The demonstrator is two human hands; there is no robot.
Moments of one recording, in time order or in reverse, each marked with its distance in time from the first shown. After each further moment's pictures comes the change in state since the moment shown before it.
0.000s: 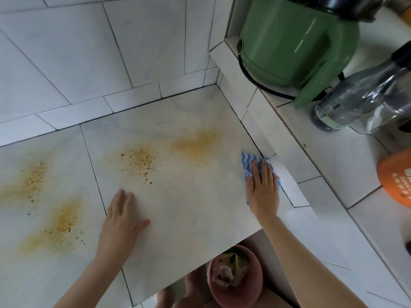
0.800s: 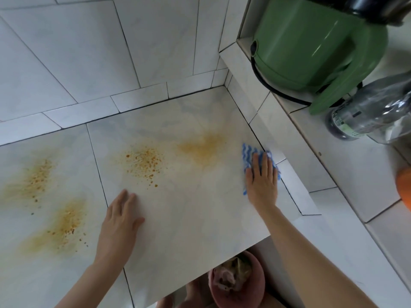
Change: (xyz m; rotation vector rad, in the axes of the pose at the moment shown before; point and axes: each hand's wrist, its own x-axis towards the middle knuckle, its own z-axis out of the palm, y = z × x) left_hand 0.006 -0.012 0.001 -0.014 0.095 0.053; right_hand 0.035 -0.024 0.003 -0.037 -0.054 -0.037
